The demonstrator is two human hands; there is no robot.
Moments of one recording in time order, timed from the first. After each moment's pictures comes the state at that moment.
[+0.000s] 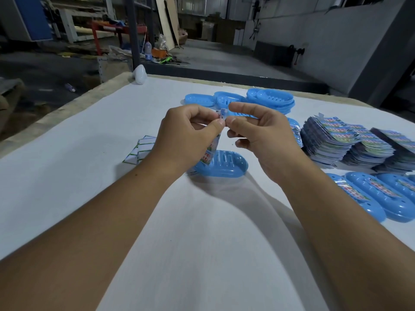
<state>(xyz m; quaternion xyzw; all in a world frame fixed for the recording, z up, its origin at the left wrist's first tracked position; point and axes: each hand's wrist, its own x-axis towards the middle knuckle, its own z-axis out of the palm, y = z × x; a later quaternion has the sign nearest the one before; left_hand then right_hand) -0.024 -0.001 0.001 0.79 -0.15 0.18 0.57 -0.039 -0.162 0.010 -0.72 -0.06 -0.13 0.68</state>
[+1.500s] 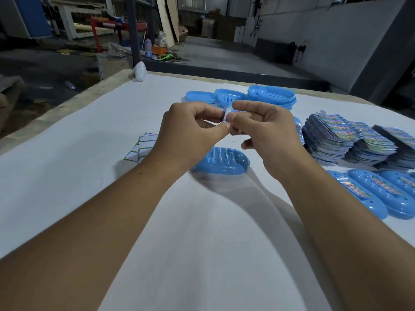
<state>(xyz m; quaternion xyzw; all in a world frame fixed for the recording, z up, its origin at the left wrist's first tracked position) -0.032 -0.001 0.003 0.79 -0.17 0.18 0.56 -0.044 -0.159 0.013 -0.74 -0.04 -0.16 0.66</state>
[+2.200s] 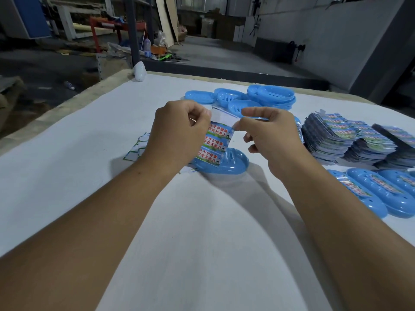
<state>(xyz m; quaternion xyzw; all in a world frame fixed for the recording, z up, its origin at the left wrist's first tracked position) -0.022 0.004 0.002 0.85 -0.12 0.26 0.45 -0.035 -0.165 0.010 -0.76 0.08 -0.17 0.62</state>
